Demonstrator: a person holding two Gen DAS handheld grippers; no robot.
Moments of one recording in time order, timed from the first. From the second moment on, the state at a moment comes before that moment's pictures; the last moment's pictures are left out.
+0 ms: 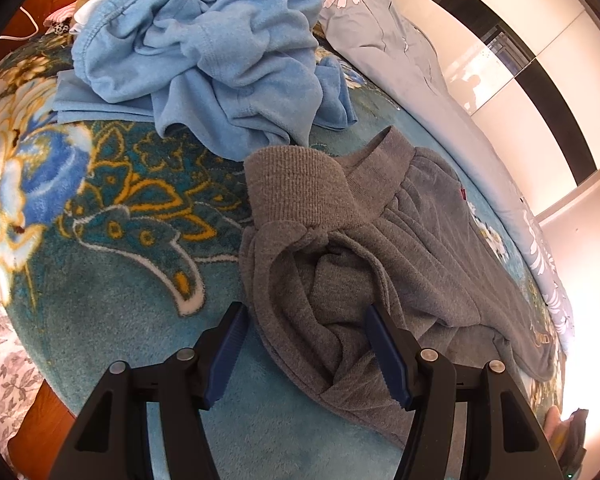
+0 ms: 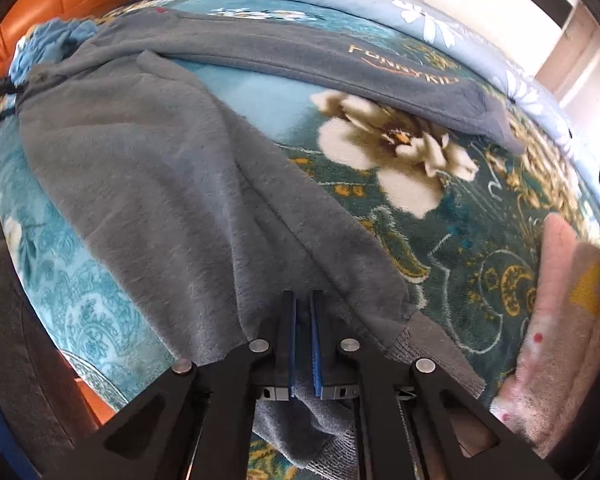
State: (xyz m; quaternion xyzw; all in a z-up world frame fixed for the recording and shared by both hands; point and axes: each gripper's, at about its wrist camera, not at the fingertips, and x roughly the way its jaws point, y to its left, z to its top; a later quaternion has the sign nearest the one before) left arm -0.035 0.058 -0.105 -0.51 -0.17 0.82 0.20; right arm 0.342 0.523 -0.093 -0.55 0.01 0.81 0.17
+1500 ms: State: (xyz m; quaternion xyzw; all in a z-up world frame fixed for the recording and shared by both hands) left arm -0.038 0.071 -0.099 -0.51 -0.15 0.82 0.20; right arm 0.321 0.574 -0.062 -0.52 0.01 0.83 0.21
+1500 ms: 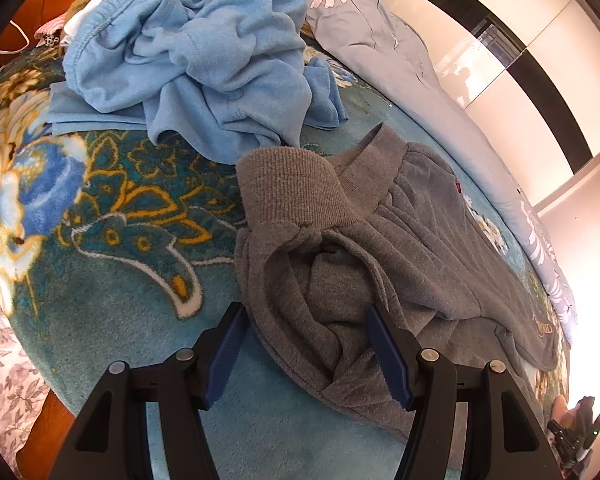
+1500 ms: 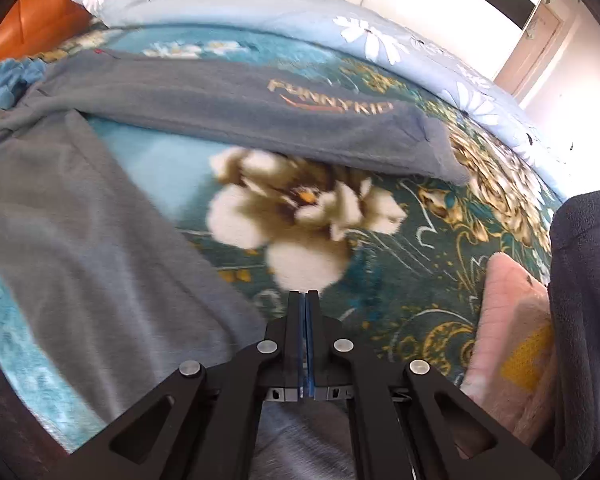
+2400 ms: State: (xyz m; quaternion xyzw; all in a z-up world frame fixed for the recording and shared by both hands) left arm -0.036 0.069 -0.097 -0.50 -0.17 0.82 0.21; right arm 0.311 0.575 -0.078 -0.54 -0.03 0.81 0.23
